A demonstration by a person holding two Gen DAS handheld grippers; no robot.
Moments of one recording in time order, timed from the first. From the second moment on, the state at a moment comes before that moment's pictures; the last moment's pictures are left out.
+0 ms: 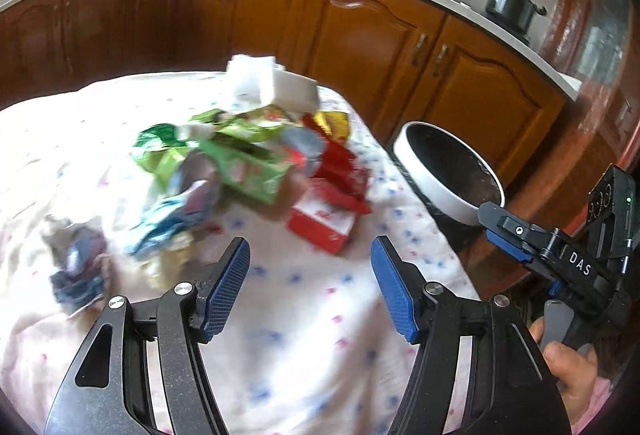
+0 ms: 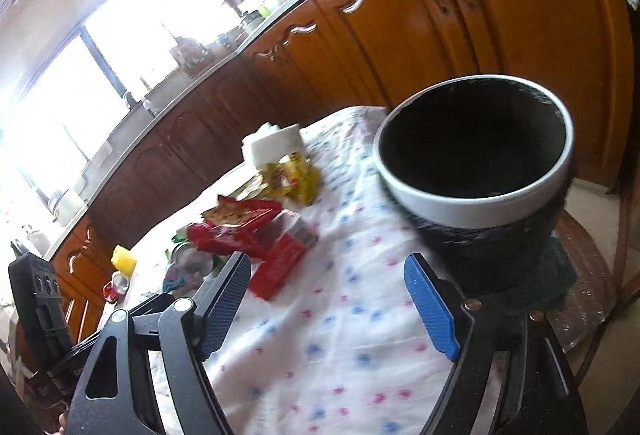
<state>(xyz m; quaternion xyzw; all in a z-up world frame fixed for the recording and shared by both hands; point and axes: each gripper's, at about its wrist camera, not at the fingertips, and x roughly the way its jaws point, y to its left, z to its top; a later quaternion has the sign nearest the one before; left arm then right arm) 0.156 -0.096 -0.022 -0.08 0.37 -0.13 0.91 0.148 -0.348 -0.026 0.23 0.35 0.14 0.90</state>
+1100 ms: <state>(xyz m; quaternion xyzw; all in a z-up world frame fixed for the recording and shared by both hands) 0.195 -0.031 -0.057 -0.09 0.41 -0.07 0.90 0.222 -0.259 -0.045 0.20 0.41 0.23 0.86</state>
